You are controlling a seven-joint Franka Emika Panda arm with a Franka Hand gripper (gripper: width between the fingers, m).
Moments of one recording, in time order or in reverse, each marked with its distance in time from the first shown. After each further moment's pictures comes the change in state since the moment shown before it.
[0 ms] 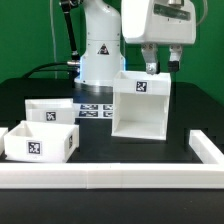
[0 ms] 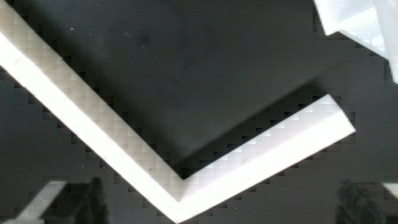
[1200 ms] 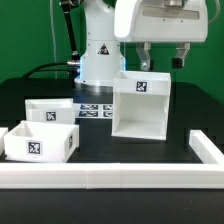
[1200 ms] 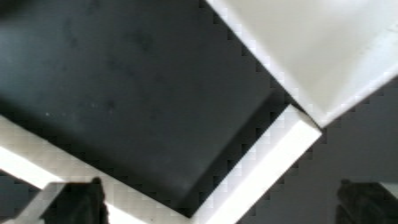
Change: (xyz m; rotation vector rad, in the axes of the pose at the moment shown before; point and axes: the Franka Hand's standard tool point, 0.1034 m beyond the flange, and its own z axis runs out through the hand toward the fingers) arm -0.017 -0.034 -0.005 0.014 -0.066 0.364
